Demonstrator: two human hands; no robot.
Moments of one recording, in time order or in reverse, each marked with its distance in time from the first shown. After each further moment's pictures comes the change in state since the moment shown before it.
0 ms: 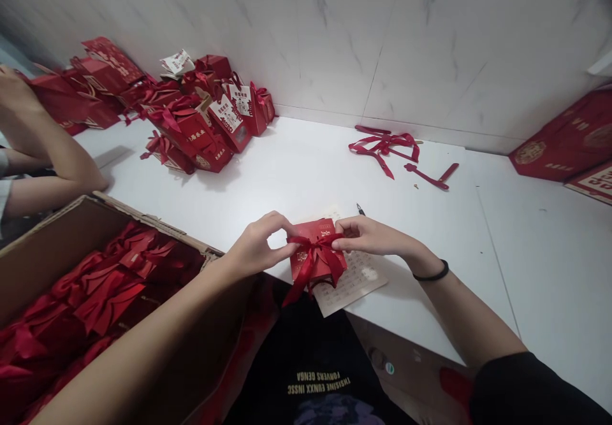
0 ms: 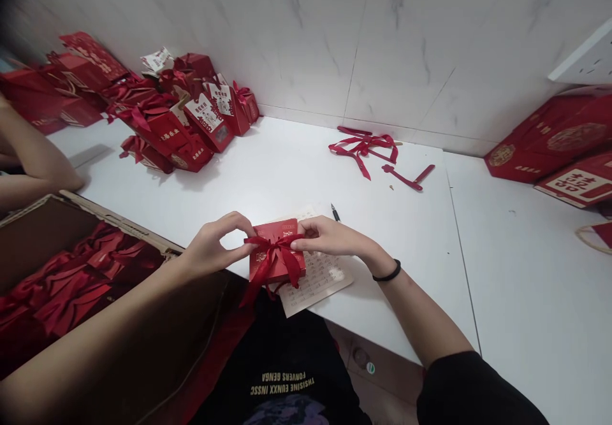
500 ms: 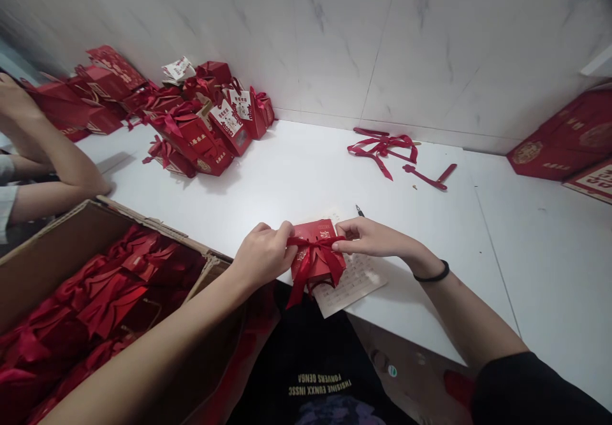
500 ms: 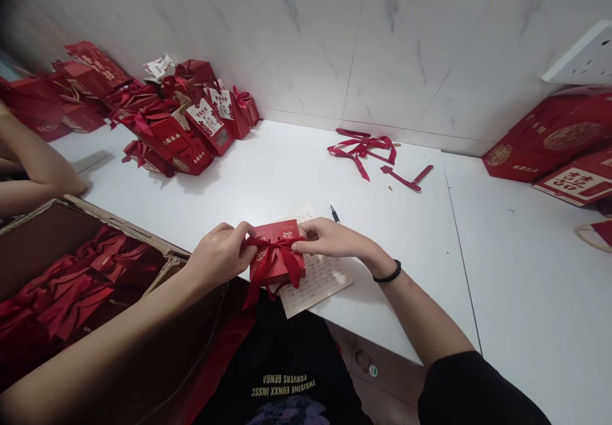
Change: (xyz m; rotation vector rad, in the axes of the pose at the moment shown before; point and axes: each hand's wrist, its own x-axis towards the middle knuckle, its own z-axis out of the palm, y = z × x) left_hand -0.004 0.009 0.020 0.745 0.025 -0.013; right_hand -0.003 -0.008 0.002 -0.092 0.007 0.017
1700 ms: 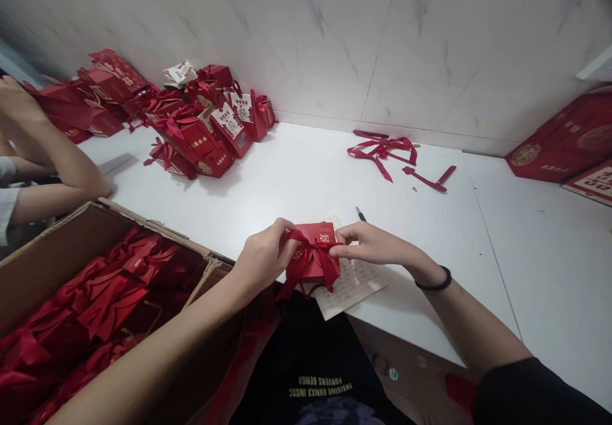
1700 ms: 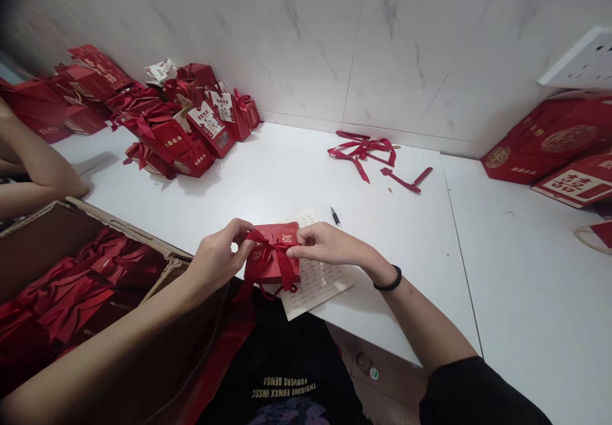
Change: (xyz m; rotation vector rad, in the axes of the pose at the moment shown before) left_hand -0.002 0.003 -0.008 -0.418 0.035 -0.240; right_hand -0.002 0.000 0.006 -0.098 0.059 -0.020
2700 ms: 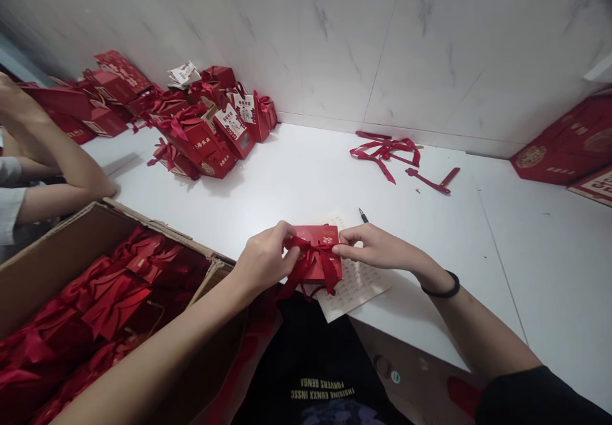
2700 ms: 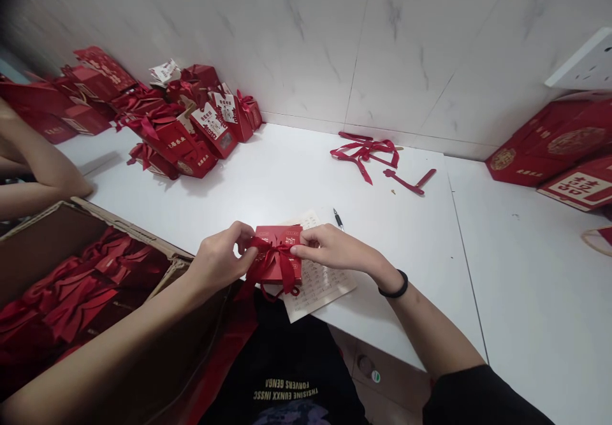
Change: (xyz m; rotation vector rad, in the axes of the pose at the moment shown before) left_hand 0.000 -0.003 0.002 0.144 0.129 0.157; right_hand -0.004 -0.010 0.002 -0.094 0.035 0.007
